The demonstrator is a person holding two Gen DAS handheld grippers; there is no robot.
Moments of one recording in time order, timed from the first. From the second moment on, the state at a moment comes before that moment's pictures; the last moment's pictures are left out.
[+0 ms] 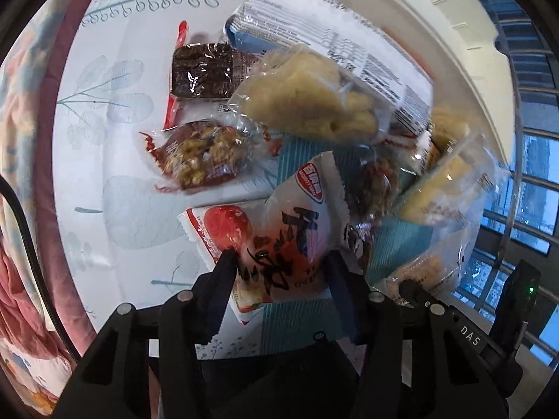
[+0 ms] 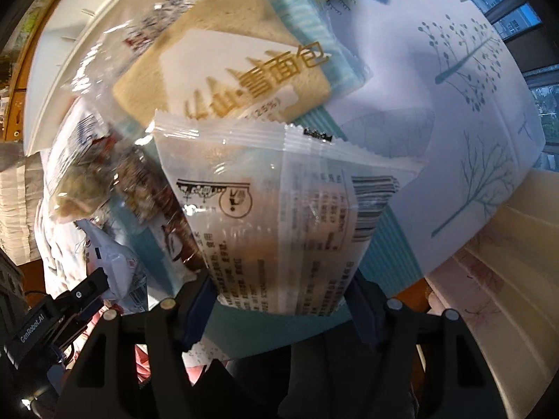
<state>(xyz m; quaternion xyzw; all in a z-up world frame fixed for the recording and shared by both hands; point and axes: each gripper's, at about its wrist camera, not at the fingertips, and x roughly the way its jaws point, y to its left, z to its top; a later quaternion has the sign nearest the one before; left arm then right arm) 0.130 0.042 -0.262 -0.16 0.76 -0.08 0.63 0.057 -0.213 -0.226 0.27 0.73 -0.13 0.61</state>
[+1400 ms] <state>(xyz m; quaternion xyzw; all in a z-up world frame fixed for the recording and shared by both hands) 0.196 -0.013 -0.028 -0.15 0.46 -0.18 0.86 0.167 -0.220 -0.031 0.10 0.49 0.04 0.86</state>
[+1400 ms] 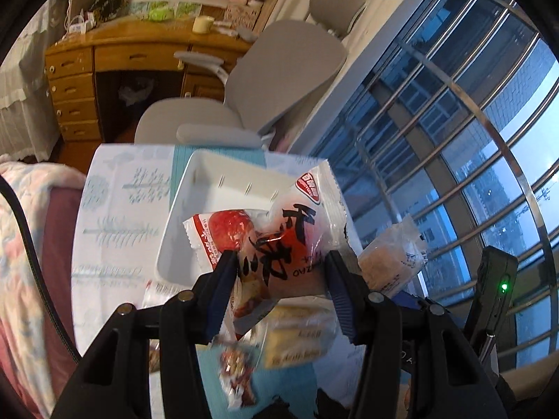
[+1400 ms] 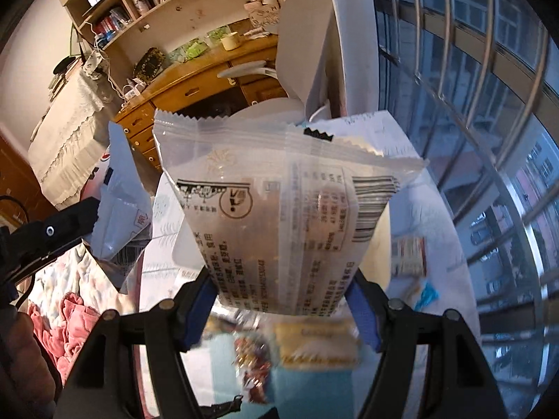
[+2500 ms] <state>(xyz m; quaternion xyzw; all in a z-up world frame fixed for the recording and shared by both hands) 0.252 -0.049 -0.062 -0.17 0.45 -0.08 0.87 0.241 -0.262 -0.069 0.10 0.50 0.13 0.85</state>
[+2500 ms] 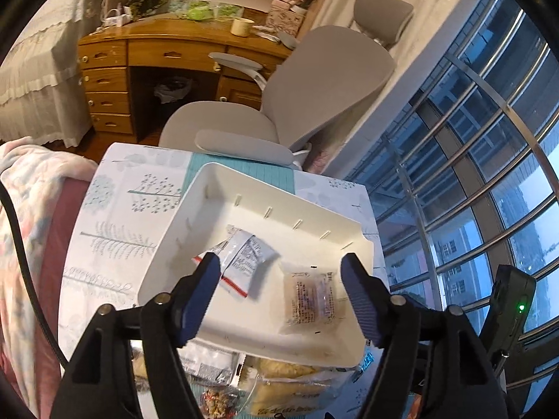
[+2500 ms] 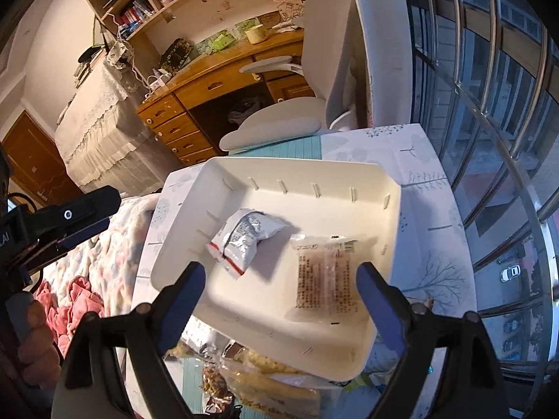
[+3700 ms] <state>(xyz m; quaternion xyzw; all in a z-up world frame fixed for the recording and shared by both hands) 0.063 0.085 -0.052 -0.10 0.48 -0.15 0.86 0.059 -0.185 -0.060 0.22 0.49 0.00 0.85</state>
